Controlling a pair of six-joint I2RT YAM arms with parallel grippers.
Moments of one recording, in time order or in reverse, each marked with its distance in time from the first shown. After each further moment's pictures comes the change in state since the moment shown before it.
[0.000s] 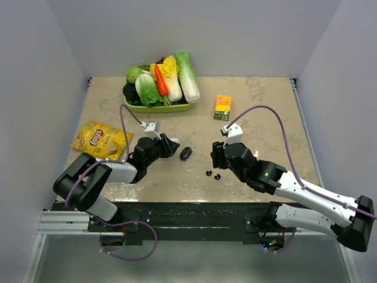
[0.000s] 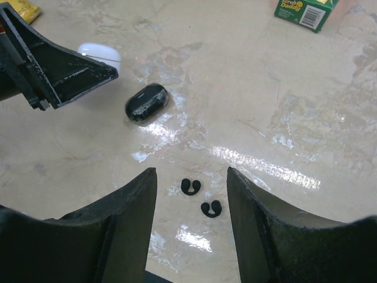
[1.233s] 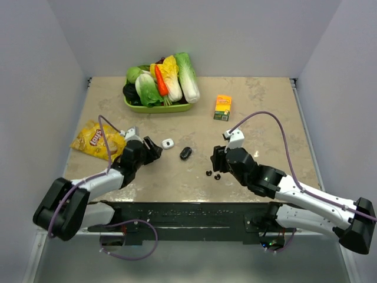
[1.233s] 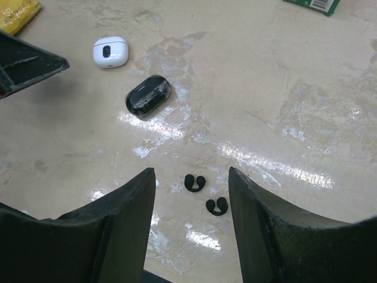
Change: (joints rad) left arm 0.155 -0.208 -0.039 -0.464 -0.138 -0.138; right arm 0.000 -0.037 -0.108 0.073 -0.017 0.041
